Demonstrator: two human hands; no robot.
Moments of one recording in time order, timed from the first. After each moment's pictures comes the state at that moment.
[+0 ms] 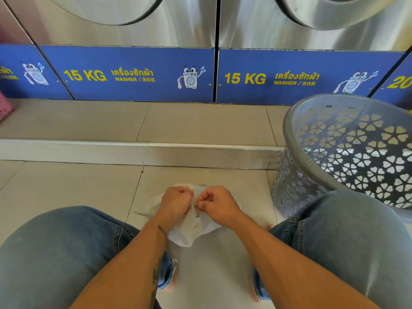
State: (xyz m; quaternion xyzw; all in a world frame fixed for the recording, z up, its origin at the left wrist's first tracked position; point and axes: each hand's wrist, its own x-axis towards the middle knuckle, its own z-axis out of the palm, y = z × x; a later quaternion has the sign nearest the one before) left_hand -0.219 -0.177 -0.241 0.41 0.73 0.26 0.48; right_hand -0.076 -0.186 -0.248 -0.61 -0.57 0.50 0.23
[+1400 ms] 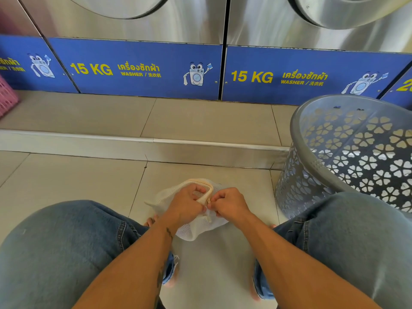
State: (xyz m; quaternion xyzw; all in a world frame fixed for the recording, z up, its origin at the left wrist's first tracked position) left_hand -0.217 -0.188 -0.253 0.51 0.67 0.19 0.51; right_hand -0.067 -0.182 -0.258 -0.70 -0.47 0.50 0.20
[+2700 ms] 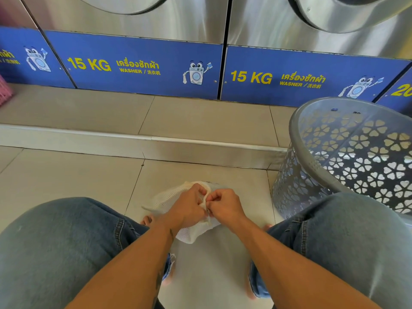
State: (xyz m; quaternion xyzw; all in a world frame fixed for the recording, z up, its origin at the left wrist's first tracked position) left_hand -0.212 -0.192 -0.254 0.59 0.63 0.14 0.49; right_hand -0.075 -0.191 -0.264 -0.69 -0.48 0.49 0.24
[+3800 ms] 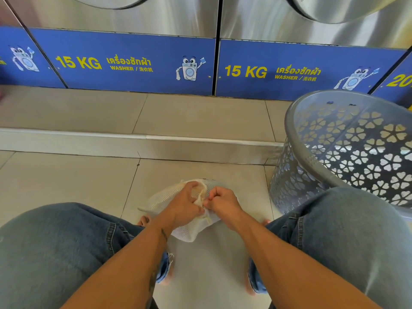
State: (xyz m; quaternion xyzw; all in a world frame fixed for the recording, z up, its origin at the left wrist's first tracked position) left_hand -0.214 -0.190 -0.261 0.52 0.62 0.17 0.56; right_hand -0.070 -0.184 -0.282 -0.67 -0.38 0.58 0.27
